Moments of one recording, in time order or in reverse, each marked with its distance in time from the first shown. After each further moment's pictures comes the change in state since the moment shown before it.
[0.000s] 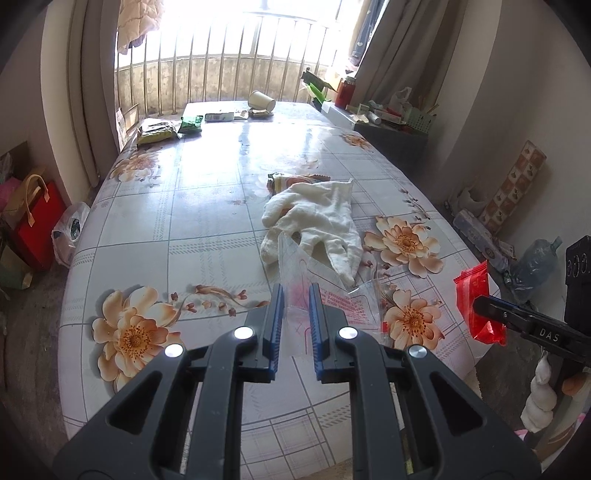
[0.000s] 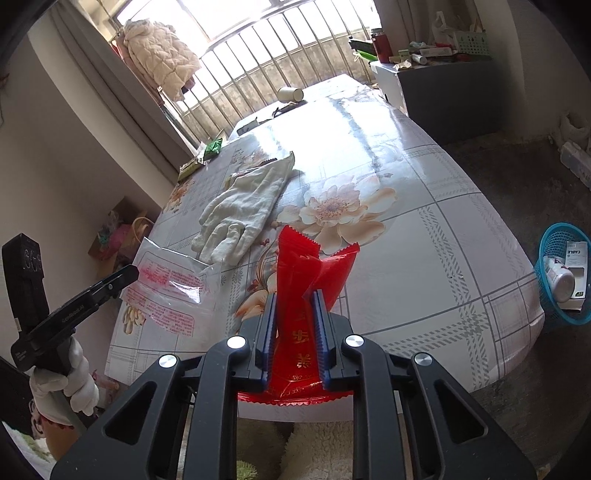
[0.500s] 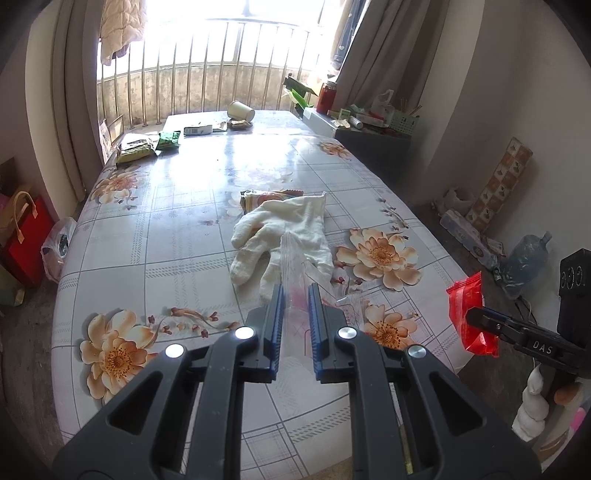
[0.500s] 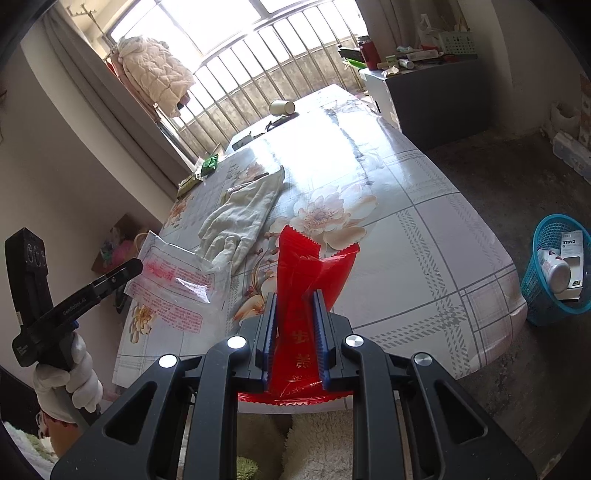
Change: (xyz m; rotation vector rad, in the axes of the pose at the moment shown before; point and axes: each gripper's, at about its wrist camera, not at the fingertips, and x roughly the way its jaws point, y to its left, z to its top) left arm 0.001 -0.023 0.018 0.047 -0.020 -0.047; right arm -0.021 -0.014 -0.004 0.045 -0.049 0.002
